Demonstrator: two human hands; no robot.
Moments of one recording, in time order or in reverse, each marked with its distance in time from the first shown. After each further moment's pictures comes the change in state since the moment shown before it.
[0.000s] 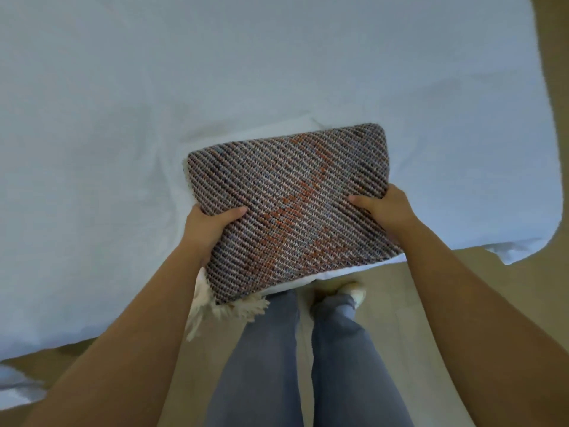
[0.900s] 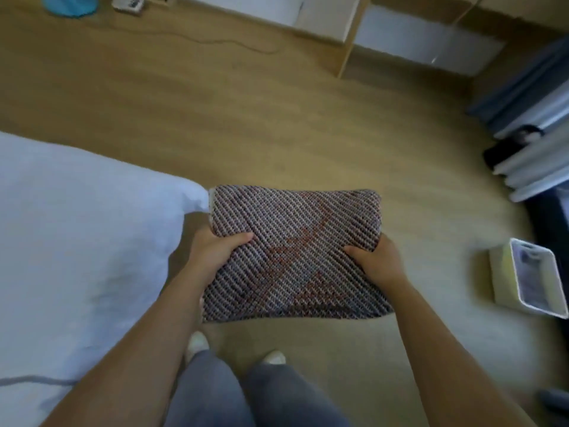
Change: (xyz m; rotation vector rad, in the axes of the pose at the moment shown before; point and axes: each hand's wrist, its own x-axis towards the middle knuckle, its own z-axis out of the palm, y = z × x) left_hand -0.424 -0.122 0.428 0.827 -0.873 0.511; right_hand -0.427 0.420 -0.311 0.480 0.979 0.379
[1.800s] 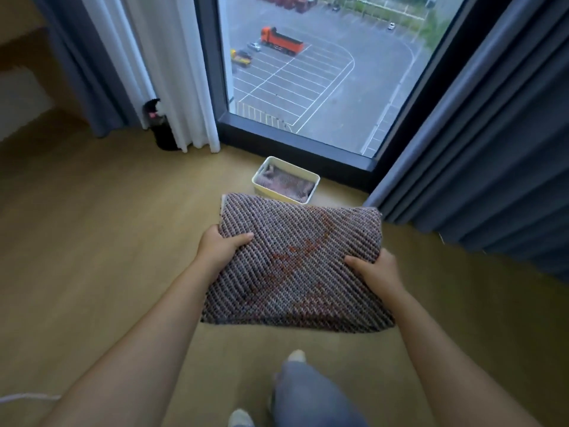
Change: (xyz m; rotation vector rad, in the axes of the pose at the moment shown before) left_hand -0.021 0.217 0.702 0.743 -1.159 0.353; right_hand 0.072 0.261 -0.333 0.656 1.072 0.783
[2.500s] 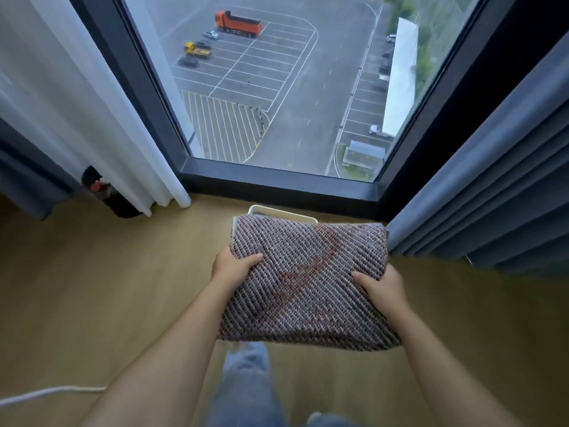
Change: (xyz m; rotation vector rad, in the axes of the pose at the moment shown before) left_hand 0.383 0.176 0.128 0.315 -0.081 -0.044; right_hand 0.367 -0.089 0.048 0.086 0.117 0.217
